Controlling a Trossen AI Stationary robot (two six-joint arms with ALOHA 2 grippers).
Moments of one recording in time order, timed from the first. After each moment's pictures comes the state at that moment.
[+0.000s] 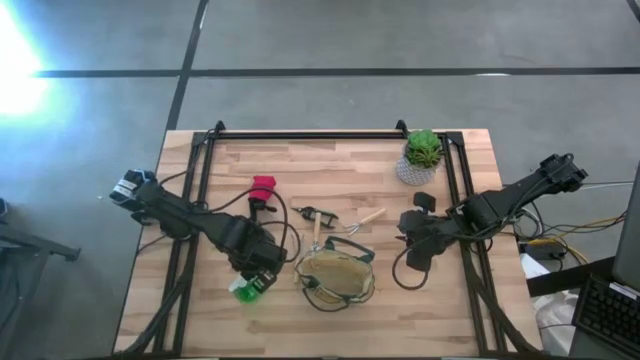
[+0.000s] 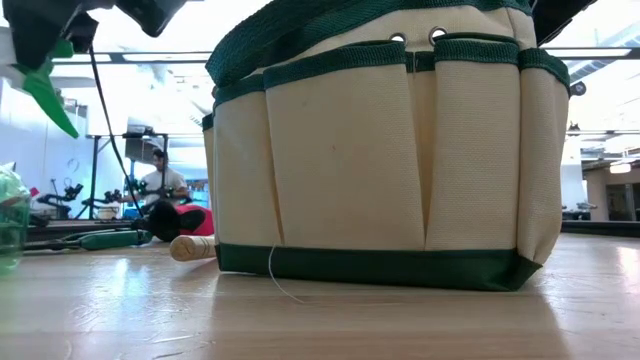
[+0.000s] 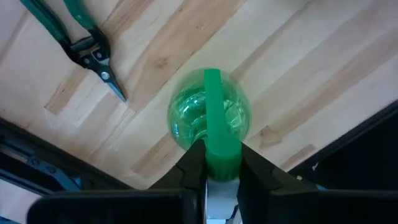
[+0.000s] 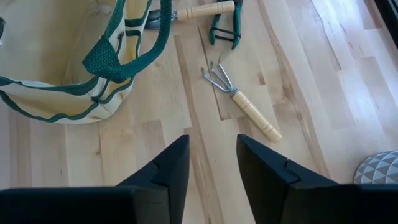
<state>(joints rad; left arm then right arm) -0.41 1.55 1.37 -1.31 0.20 -1.18 0.45 1.17 1.08 -0.99 0.39 0.56</state>
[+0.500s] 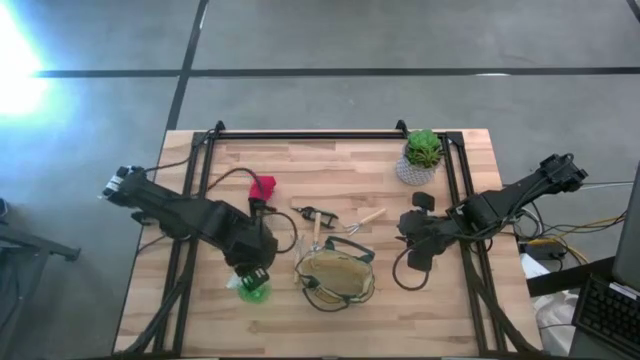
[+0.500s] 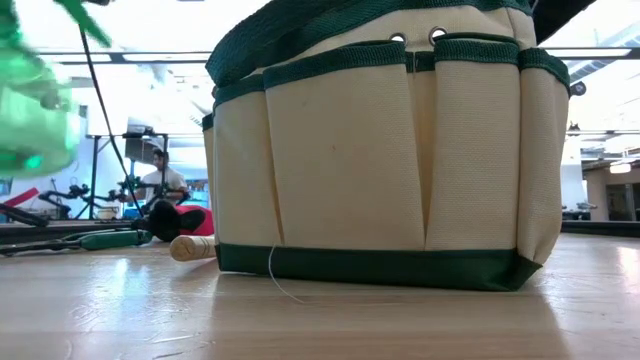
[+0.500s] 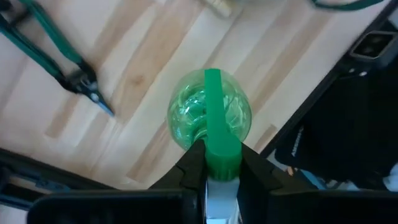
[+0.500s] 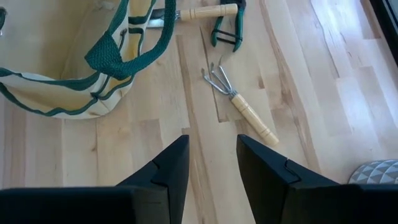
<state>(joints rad) -0.40 1.48 1.55 -1.39 0.16 -1.05 0.45 1.17 1.08 -0.99 0.40 0.51</state>
